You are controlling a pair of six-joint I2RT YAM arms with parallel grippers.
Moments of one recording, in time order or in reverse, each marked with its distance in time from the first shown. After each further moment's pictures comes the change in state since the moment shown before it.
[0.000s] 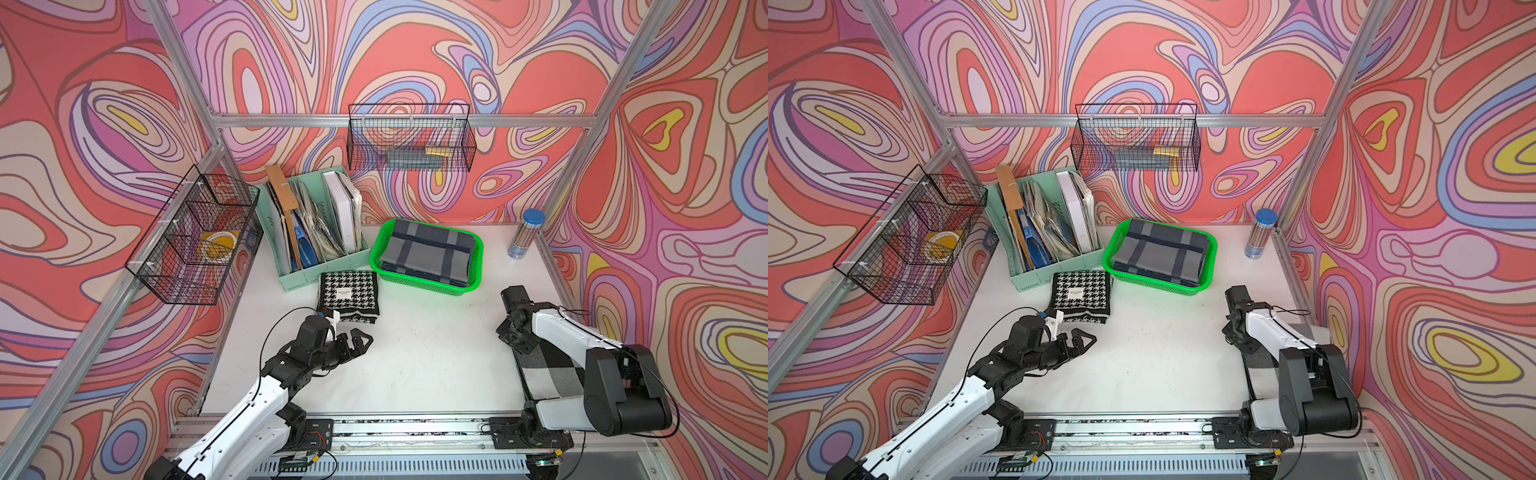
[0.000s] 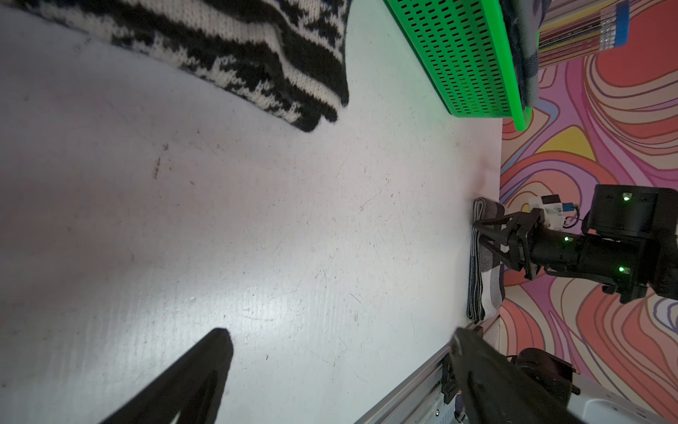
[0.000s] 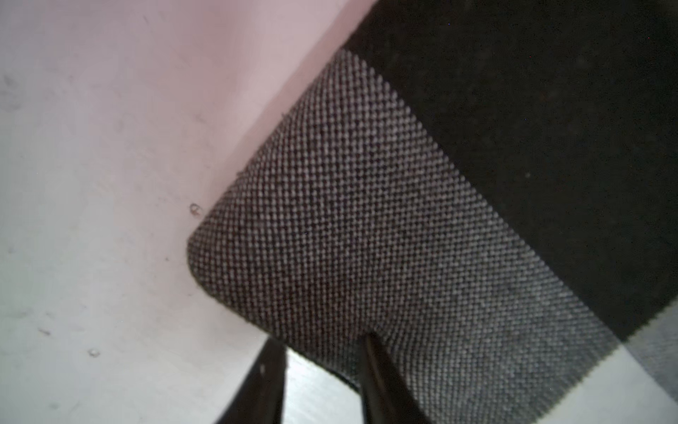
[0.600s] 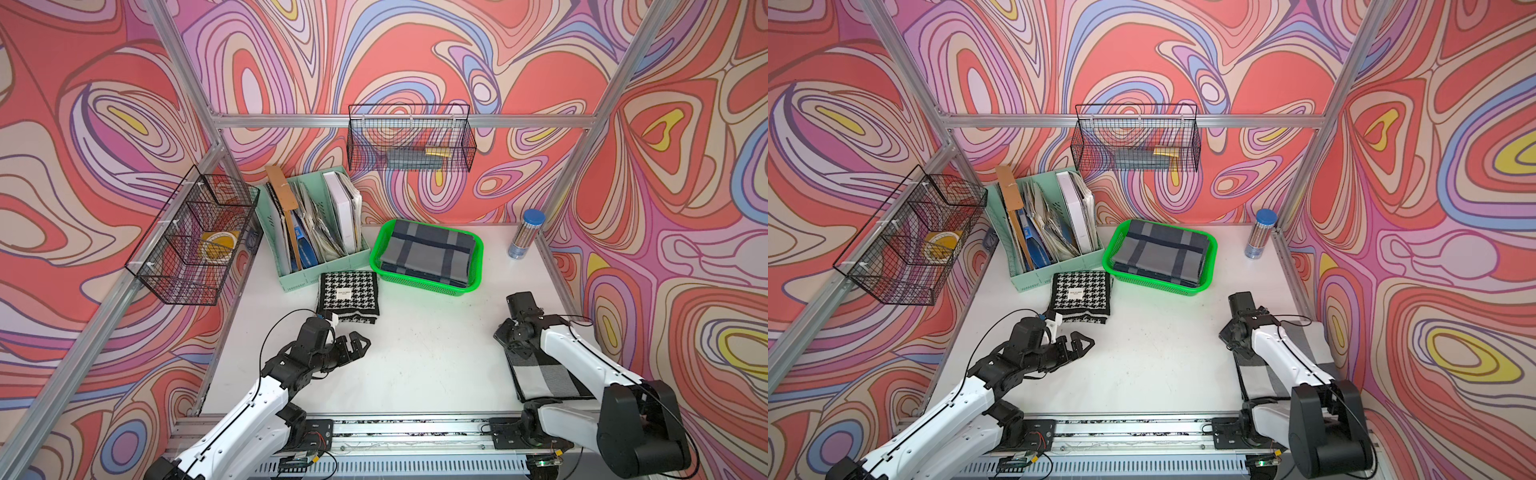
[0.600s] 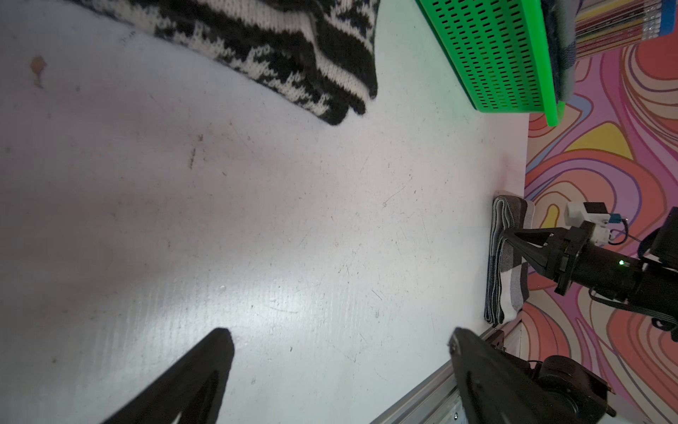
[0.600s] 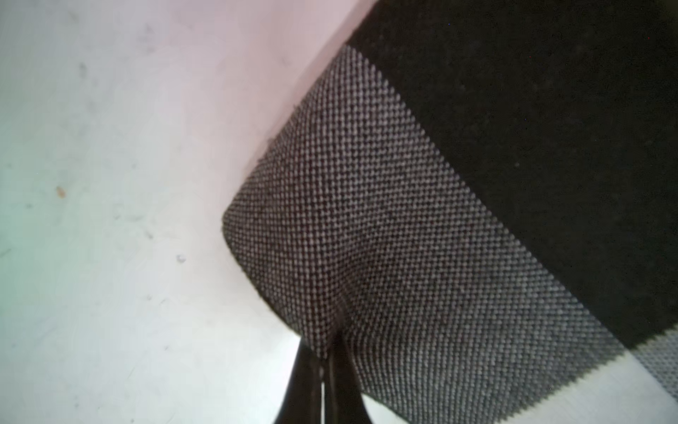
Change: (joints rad) left arm 0.000 -0.002 0.000 -0.050 -0.035 0.023; right arm 0.056 -0.203 -0.079 0.043 -0.143 -0.022
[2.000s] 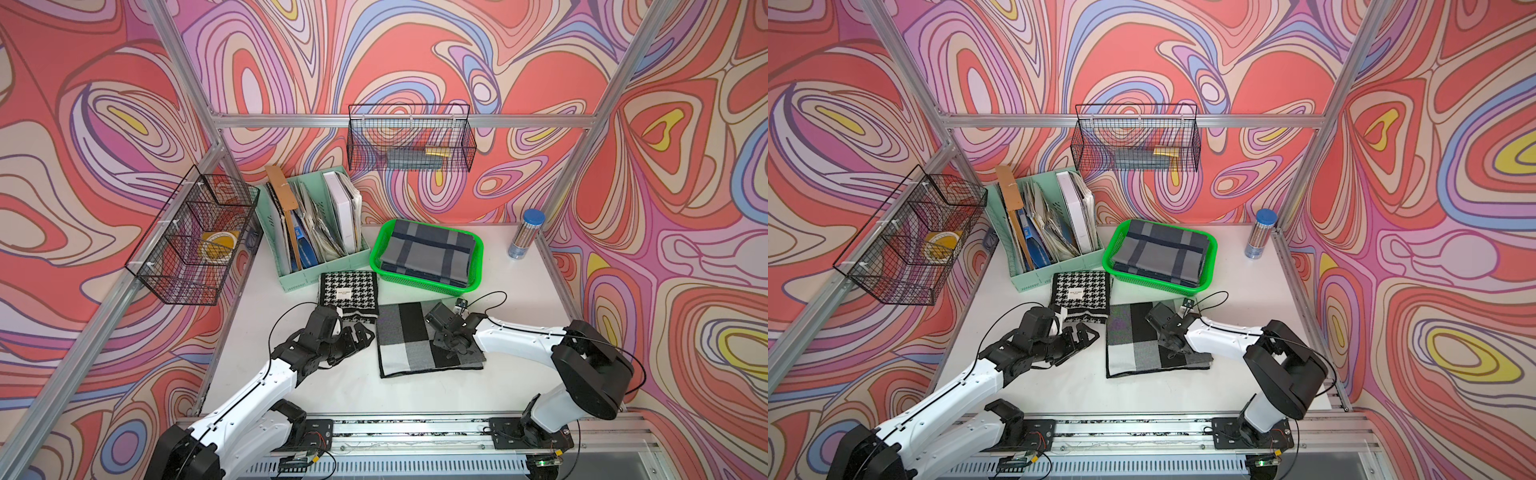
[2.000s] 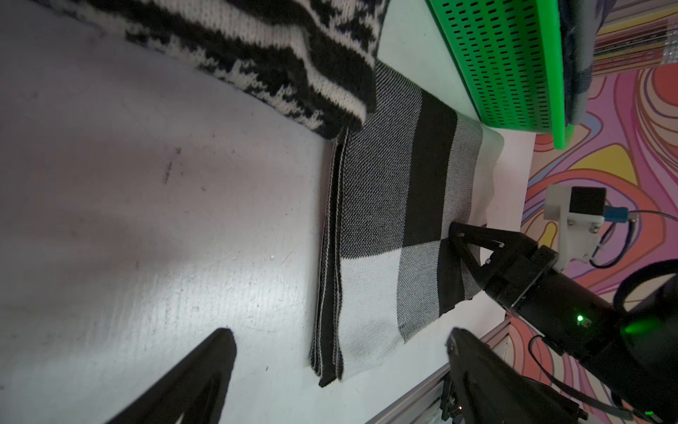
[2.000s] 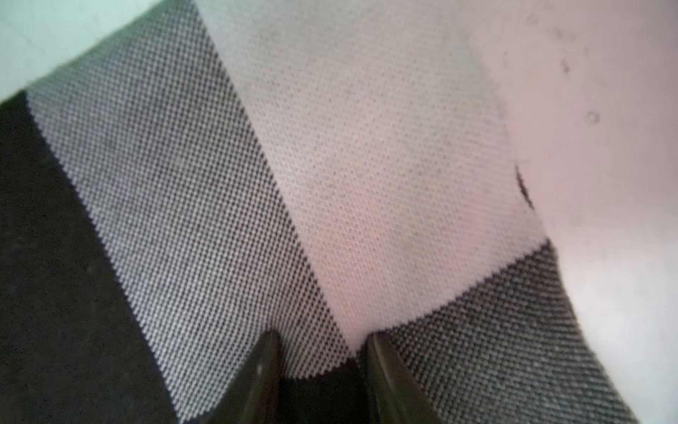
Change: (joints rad) left arm -0.024 0.171 0.089 0.036 -0.018 -0.082; right arm 0.697 0.385 0.192 0.169 0.242 0.216
